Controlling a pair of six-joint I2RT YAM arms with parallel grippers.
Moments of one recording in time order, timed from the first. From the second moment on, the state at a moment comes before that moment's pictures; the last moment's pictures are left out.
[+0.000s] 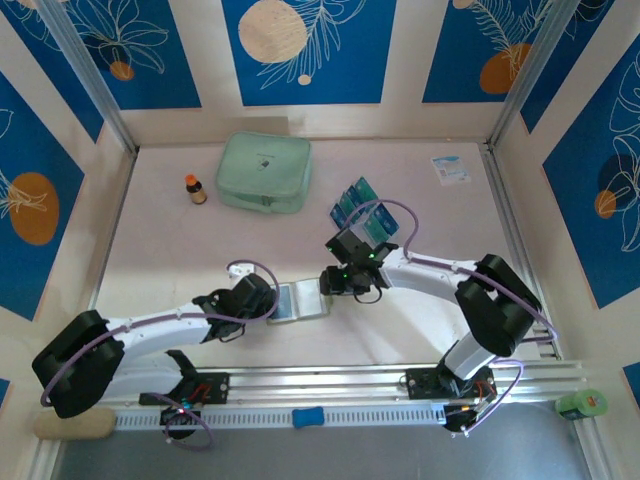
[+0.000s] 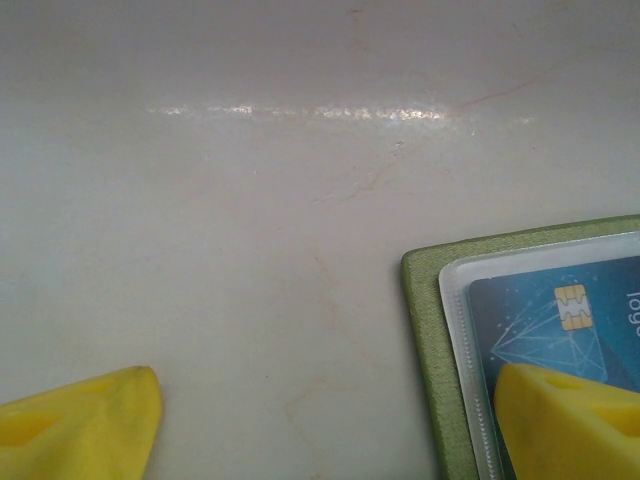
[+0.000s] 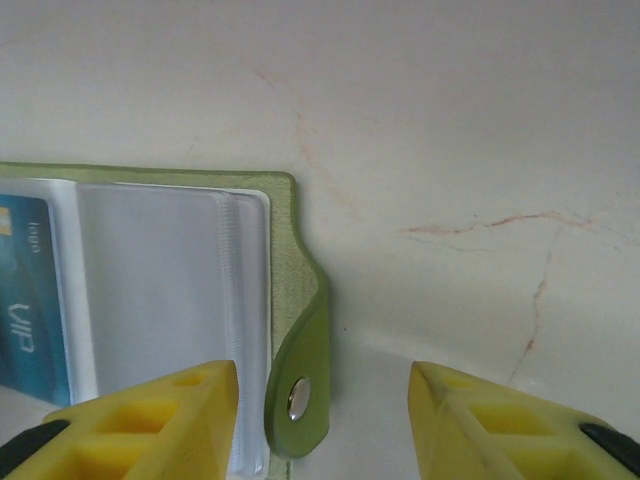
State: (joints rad) left arm -0.83 1.19 0.39 -0.23 -0.38 -0.76; right arm 0.80 1.59 0.90 -0.48 -0.10 0.68
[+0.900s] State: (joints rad) left arm -0.83 1.20 0.40 -0.21 -0.35 -0.73; right arm 0.76 1.52 0.79 -0.45 -0.10 0.71
